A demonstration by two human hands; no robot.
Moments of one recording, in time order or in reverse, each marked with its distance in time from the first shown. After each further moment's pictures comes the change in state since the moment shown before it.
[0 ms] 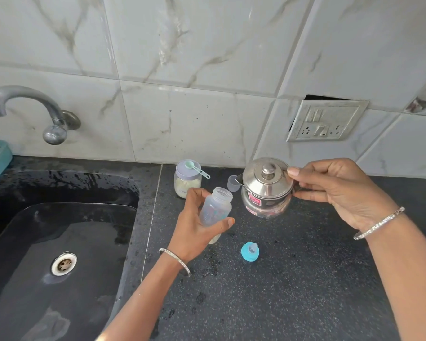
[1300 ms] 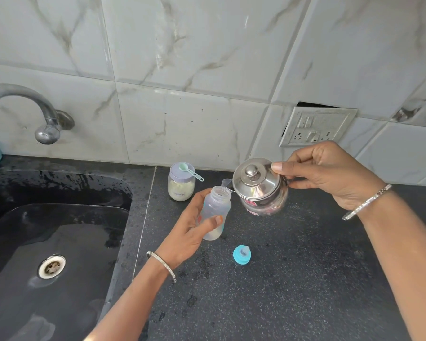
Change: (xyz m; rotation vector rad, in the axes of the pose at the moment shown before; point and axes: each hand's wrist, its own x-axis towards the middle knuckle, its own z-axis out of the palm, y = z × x) left_hand -0.002 0.011 0.002 -0.240 -0.218 0.004; right_hand 0.010 -0.035 0.003 -0.269 -0.023 -0.042
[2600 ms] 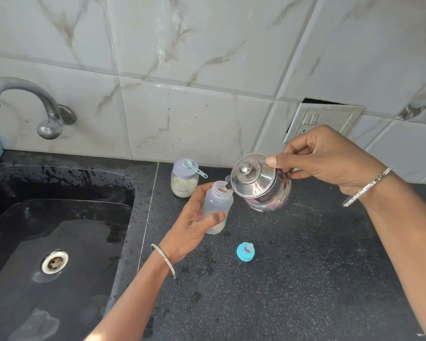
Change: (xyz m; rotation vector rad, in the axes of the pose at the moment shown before) left_hand 0.006 -0.004 -0.009 -0.063 0.005 0.020; right_hand 0.008 -0.027 0.014 -0.234 -0.032 -0.045
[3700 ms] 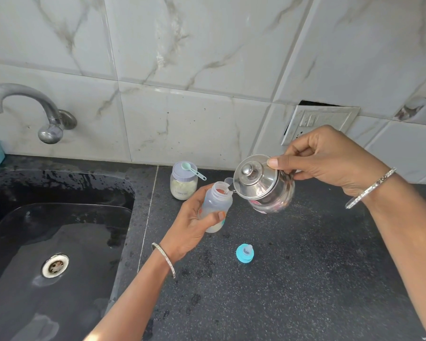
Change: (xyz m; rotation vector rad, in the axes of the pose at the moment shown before) left_hand 0.002 0.008 0.003 0.048 0.017 0.004; right_hand -0.007 0.000 -0.007 -0.025 0.034 -0.033
